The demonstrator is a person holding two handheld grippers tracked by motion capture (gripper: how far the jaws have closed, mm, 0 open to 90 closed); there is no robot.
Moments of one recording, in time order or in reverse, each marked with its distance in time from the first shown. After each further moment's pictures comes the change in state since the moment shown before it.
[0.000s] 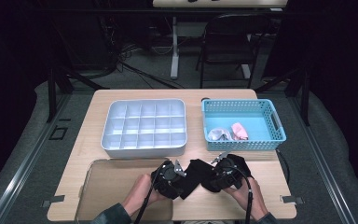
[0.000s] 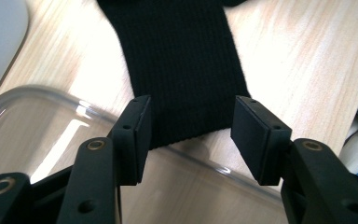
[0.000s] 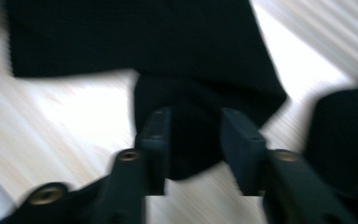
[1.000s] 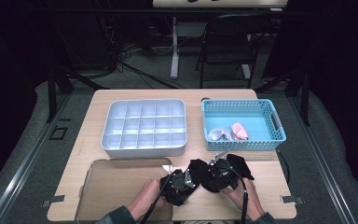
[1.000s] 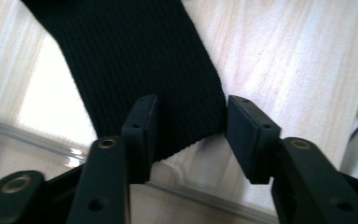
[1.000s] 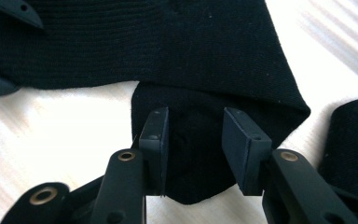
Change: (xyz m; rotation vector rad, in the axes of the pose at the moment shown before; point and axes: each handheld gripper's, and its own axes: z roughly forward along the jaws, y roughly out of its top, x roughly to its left) left arm -0.021 0.005 0.022 0.054 0.046 0.117; right arm 0.001 0.000 0.014 0.013 -0.022 0.001
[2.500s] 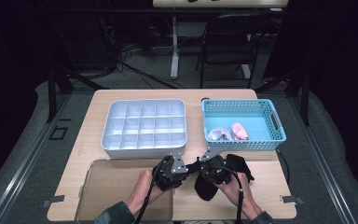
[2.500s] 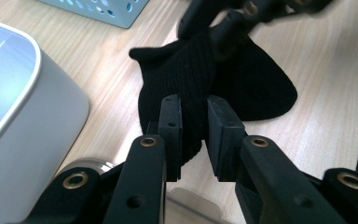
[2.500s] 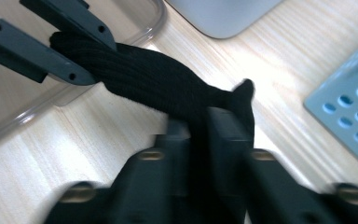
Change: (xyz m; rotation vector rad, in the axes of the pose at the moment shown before) left arm 0.020 0.000 -0.046 -0.300 0.091 -0.080; right arm 0.020 0.023 -0.028 -0.258 -0.024 -0.175
